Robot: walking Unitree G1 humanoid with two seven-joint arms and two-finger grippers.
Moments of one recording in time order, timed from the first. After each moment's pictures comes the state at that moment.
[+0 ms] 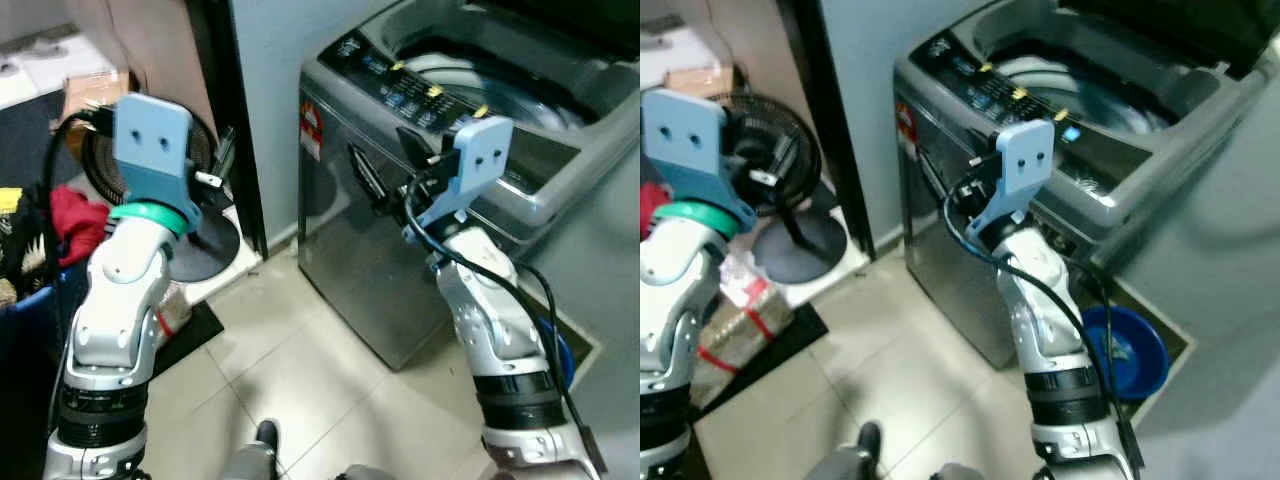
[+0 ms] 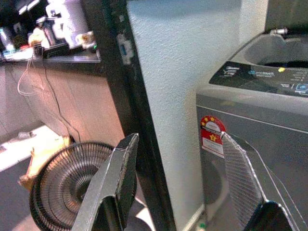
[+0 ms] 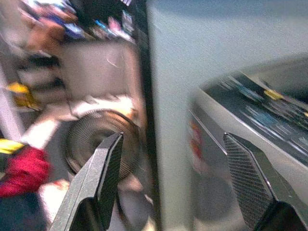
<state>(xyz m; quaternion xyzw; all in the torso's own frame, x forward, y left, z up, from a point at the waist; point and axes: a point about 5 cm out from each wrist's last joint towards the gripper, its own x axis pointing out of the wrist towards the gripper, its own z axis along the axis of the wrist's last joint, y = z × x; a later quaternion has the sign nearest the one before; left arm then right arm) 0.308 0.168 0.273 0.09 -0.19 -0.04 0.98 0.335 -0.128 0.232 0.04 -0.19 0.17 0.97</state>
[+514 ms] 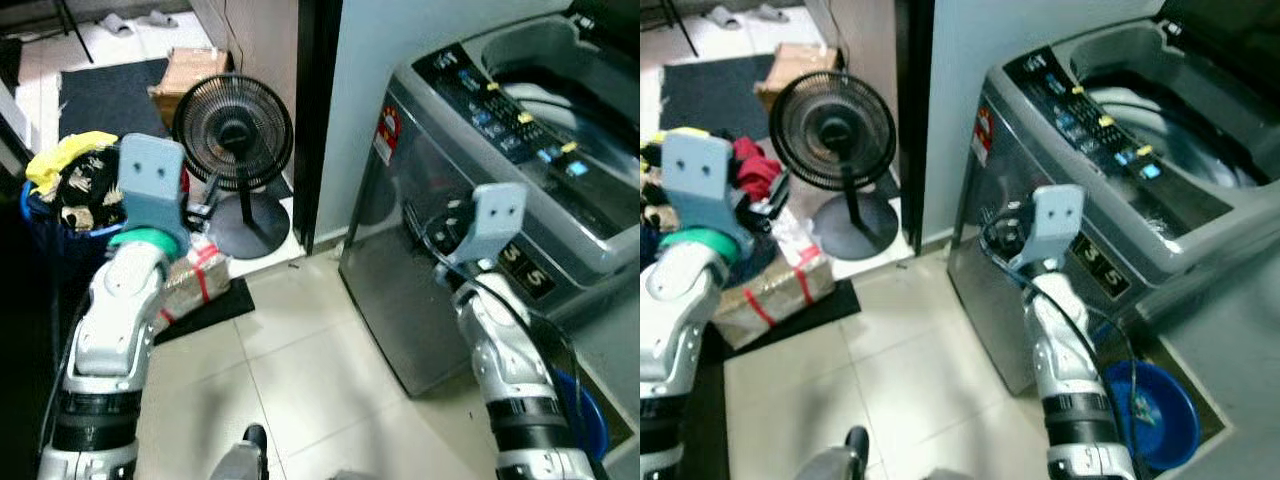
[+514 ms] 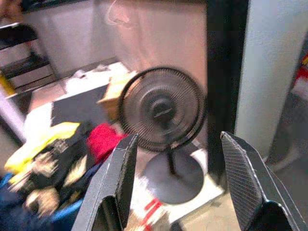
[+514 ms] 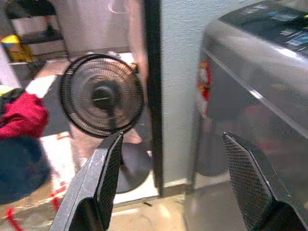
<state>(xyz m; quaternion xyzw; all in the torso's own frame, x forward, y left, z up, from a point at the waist) 0.319 0.188 0.220 0.08 -0.09 0.00 0.99 0.335 -0.162 0.169 0.02 -0.10 0.08 0.99</state>
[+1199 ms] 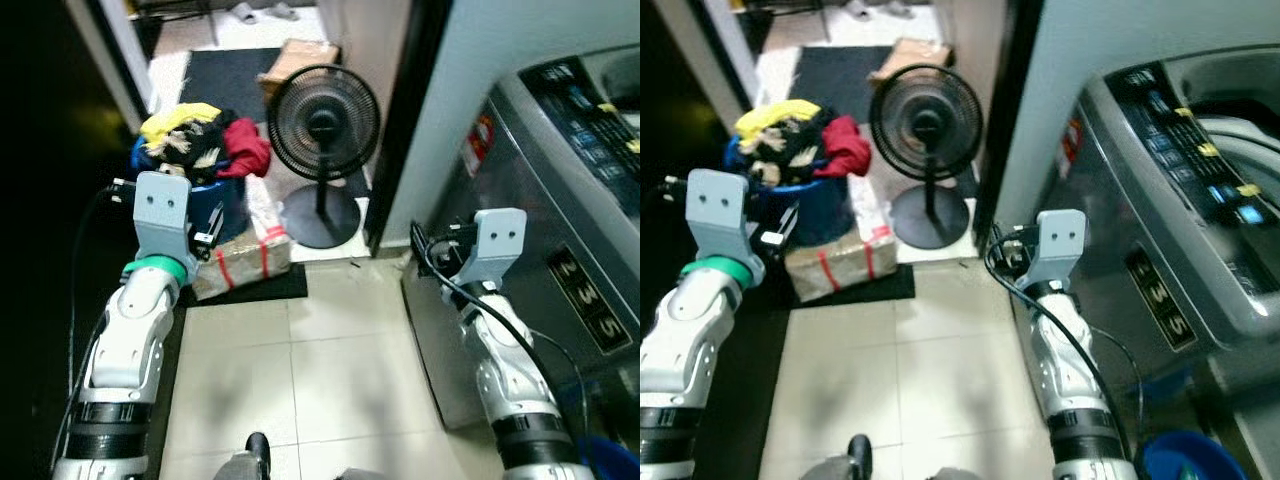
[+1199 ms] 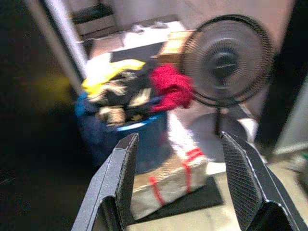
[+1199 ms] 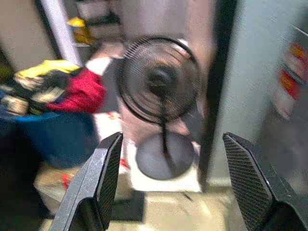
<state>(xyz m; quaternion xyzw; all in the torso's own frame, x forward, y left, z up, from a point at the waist) 0.322 0.202 0.191 0.08 -0.05 0.02 1.00 0.334 -0.152 0.160 0.03 -0.11 0.08 0.99</state>
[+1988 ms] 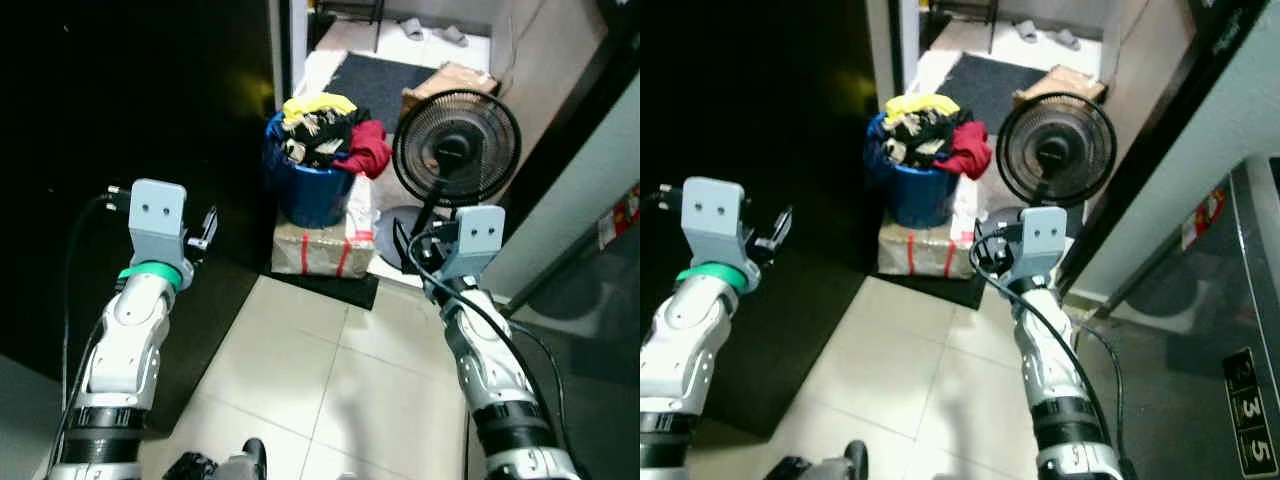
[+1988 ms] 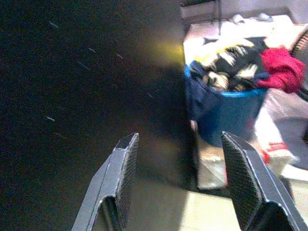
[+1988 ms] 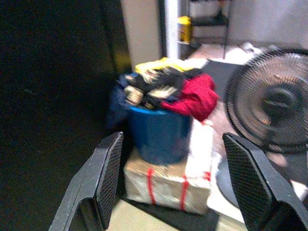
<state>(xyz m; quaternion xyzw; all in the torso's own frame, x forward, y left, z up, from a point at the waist) 0.323 0.200 0.184 0.09 -0.06 0.02 0.99 0.337 -0.148 0.146 0.04 -0.10 0.09 0.99</state>
